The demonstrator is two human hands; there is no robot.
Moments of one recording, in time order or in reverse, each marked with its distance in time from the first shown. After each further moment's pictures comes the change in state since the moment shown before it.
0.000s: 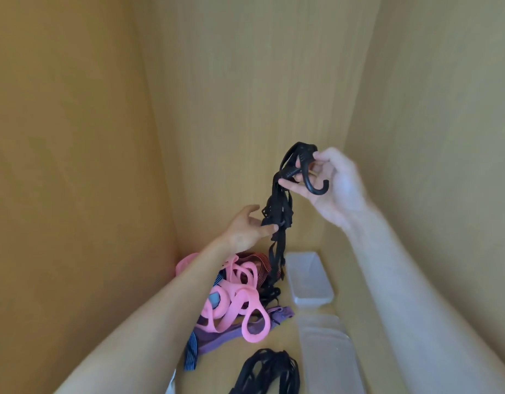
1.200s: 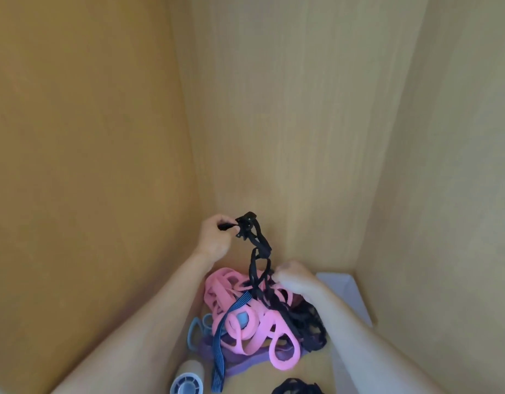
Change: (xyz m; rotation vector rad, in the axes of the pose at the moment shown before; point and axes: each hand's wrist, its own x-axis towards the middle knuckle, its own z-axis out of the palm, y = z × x) left_hand -0.009 -0.016 -0.089 -0.016 0.499 0.011; right_hand 0.022 0.179 -0.023 -1.013 -0.007 0.587
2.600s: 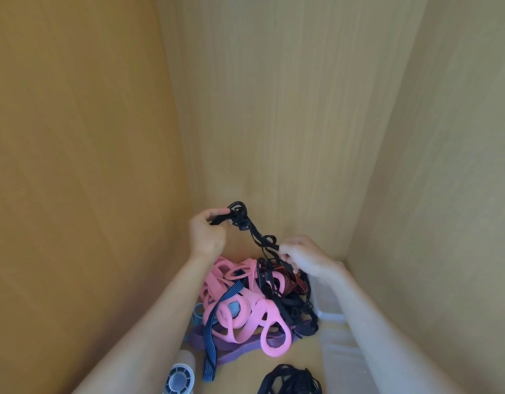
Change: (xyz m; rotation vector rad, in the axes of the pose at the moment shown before) left_hand -0.011 -0.010 0.016 -0.207 0.173 -0.029; right_hand -0.016 -0.006 -0.043 0.005 -0.023 -0.194
